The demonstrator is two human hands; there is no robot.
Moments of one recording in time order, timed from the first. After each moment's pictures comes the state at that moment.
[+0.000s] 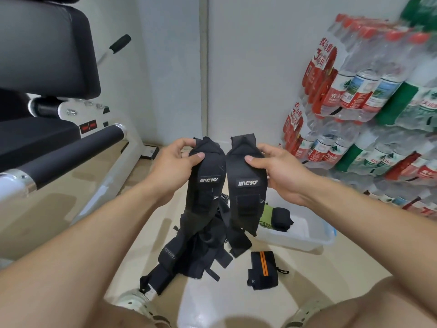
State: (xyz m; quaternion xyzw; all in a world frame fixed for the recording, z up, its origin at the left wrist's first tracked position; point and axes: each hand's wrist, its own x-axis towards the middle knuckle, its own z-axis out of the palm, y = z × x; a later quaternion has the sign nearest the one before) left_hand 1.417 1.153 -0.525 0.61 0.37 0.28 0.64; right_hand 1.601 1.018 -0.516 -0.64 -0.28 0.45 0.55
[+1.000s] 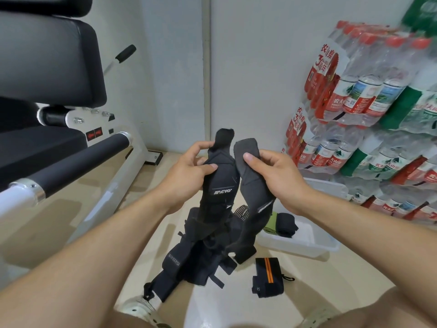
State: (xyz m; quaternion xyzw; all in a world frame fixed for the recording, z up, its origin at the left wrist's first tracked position) left_hand 1.421 1.139 -0.516 0.65 0.31 0.22 0.66; right_hand 1.584 1.017 -0.518 -0.65 -0.36 0.34 0.58
